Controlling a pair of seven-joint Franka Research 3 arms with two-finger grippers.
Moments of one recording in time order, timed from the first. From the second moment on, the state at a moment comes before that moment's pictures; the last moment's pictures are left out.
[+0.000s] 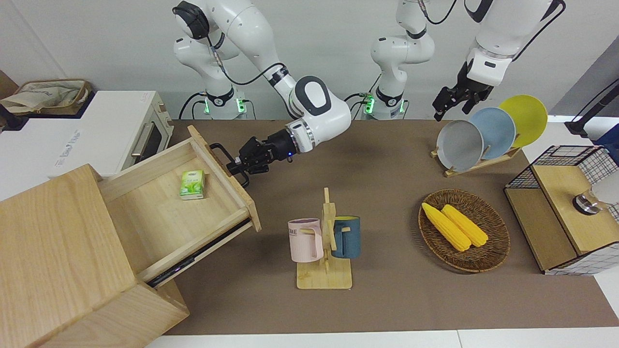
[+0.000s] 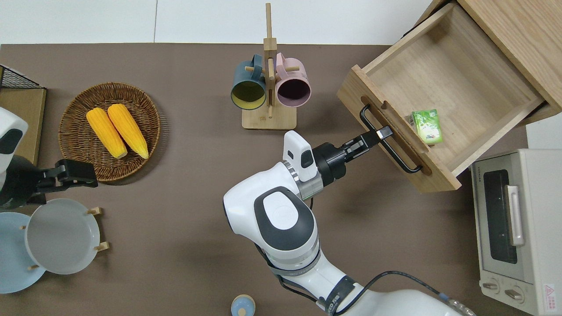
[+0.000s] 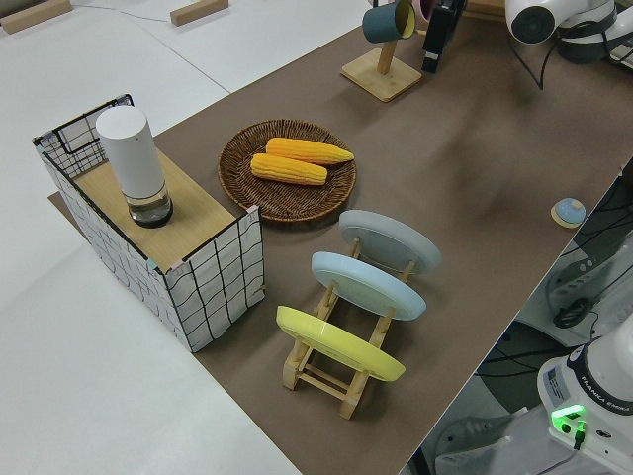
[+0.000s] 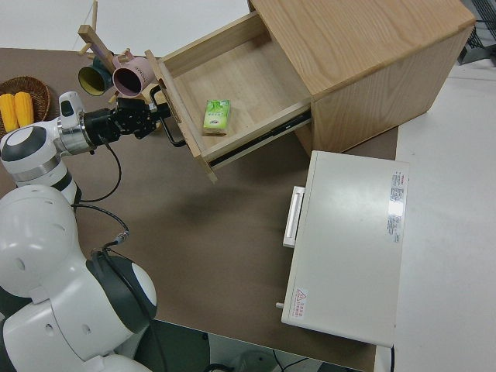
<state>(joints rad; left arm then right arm) 0.02 -0.13 -0.07 -1.71 -0.04 1.56 -0.33 0.30 0.47 0.51 -1.66 -1.50 1.26 0.57</state>
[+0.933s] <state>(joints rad) 0.02 -0.13 -0.07 -1.71 -0.04 1.56 -0.33 0.34 0.46 0.53 -1.64 -1.48 1.16 0.57</state>
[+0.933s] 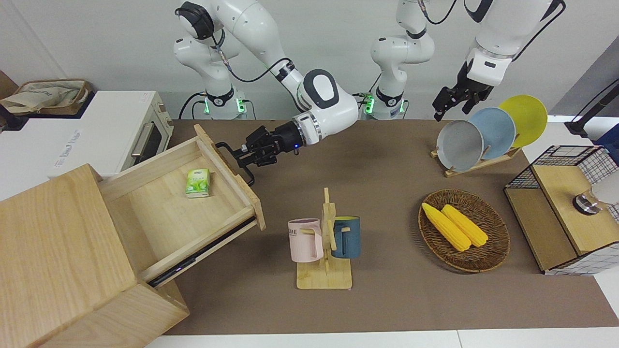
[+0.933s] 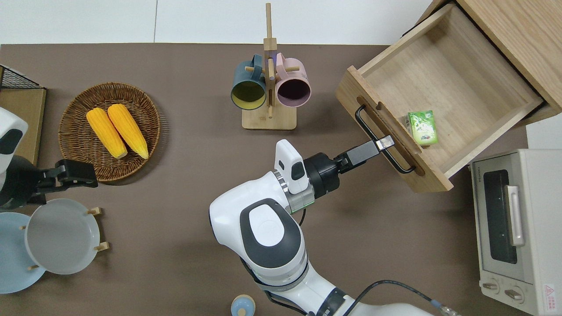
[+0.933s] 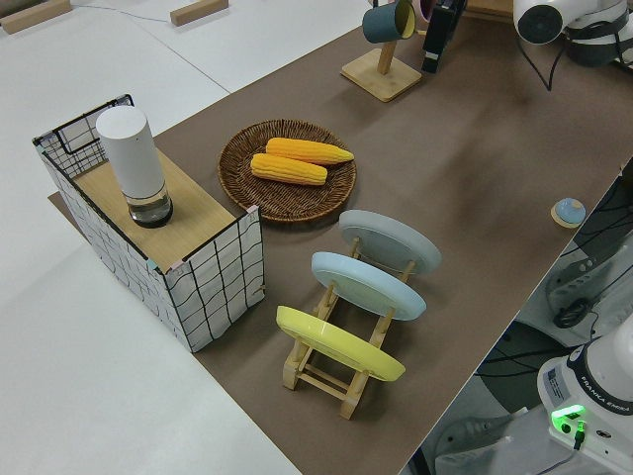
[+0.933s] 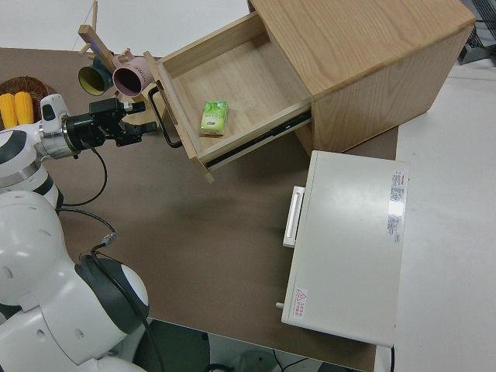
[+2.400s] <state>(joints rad) 0.02 -0.13 -0.07 -1.71 -0.04 1.56 -0.33 0.08 -0.02 0.28 -1.58 -0.17 1.50 0.15</state>
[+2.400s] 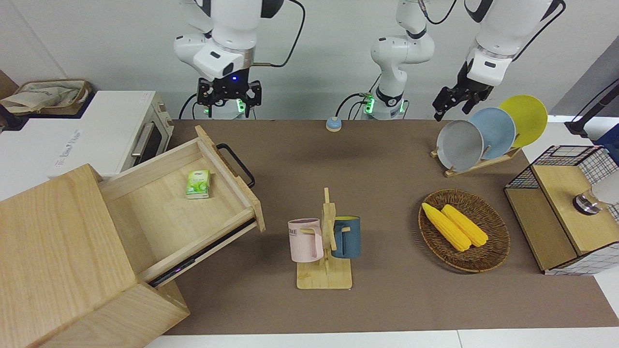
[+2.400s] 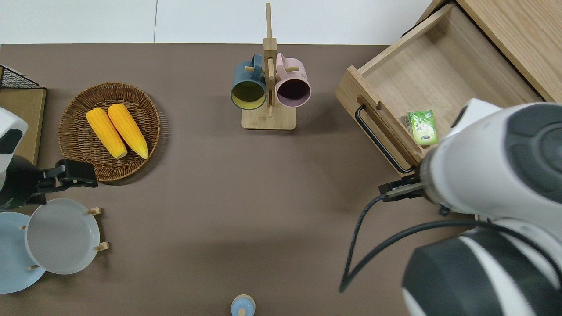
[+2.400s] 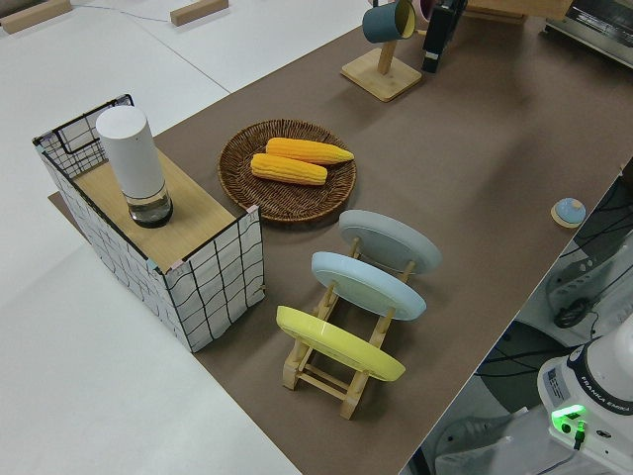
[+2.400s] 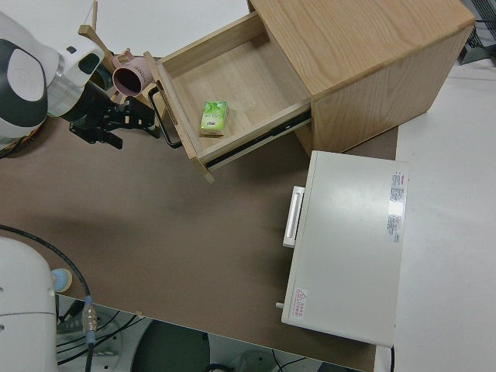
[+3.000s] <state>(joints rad) 0.02 -0.13 -0.07 -1.71 -0.04 1.56 -0.33 0.04 -0.04 0.07 -1.58 0.07 1.48 0.09</state>
